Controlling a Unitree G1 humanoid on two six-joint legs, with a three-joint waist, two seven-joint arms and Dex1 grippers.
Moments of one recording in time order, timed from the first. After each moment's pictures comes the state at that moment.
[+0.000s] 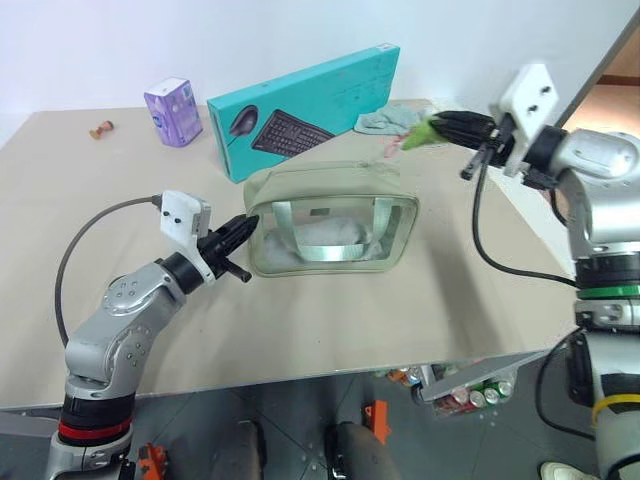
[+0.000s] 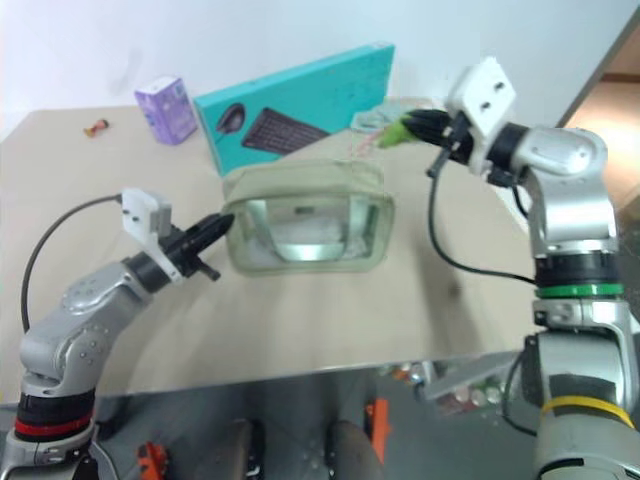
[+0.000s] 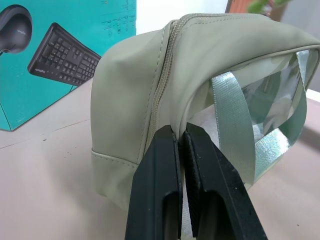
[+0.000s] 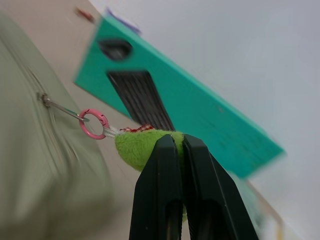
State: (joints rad) left arm -0.32 0.42 0.13 -0.40 -0.59 0.61 -0.42; right arm -0.95 -0.81 -0.02 0.38 0.16 0.06 0.93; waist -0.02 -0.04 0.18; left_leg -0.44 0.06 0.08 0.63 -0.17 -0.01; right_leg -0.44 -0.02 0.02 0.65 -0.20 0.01
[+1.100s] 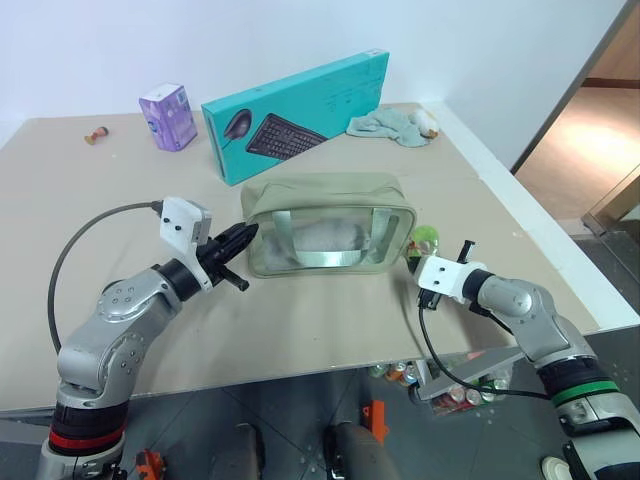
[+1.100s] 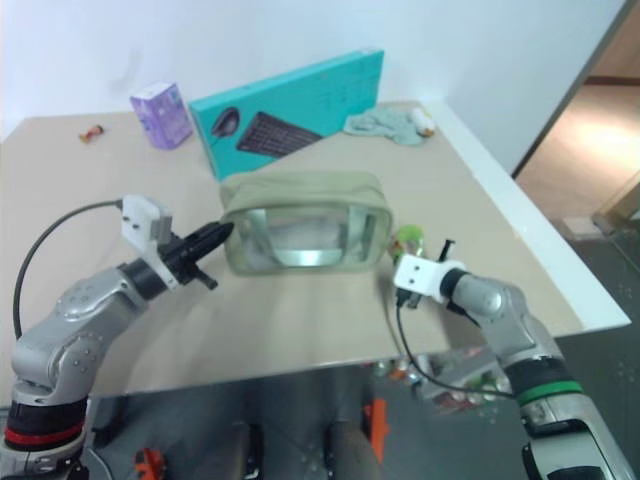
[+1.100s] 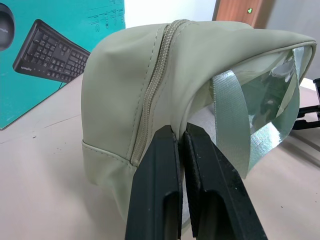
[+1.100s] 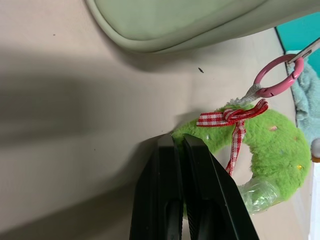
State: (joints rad) left arm -0.29 0.45 0.12 -0.44 -0.59 0.64 -0.42; right arm -0.47 -0.73 0.19 0.40 -0.30 -0.28 0.58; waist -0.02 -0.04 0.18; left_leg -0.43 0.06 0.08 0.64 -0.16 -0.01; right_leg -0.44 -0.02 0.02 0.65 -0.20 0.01
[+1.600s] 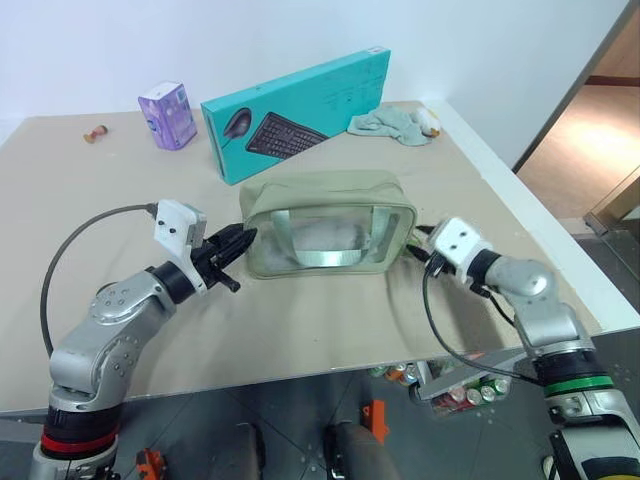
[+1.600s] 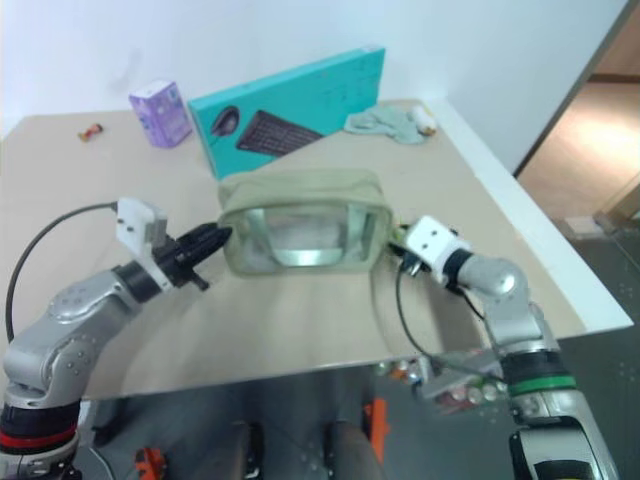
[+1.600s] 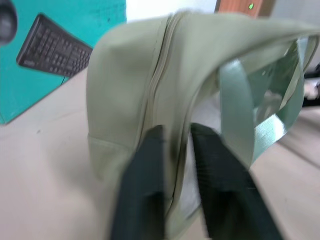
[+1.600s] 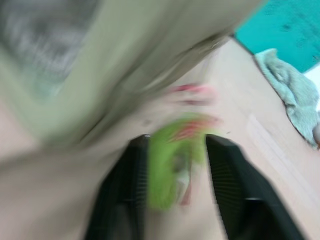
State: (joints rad) left arm -0.26 0.49 0.14 -0.44 -0.60 0.63 -0.47; right arm -0.48 -0.68 0.01 0.20 0.03 0.03 0.71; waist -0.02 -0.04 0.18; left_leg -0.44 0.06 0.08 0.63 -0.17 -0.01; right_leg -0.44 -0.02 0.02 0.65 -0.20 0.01
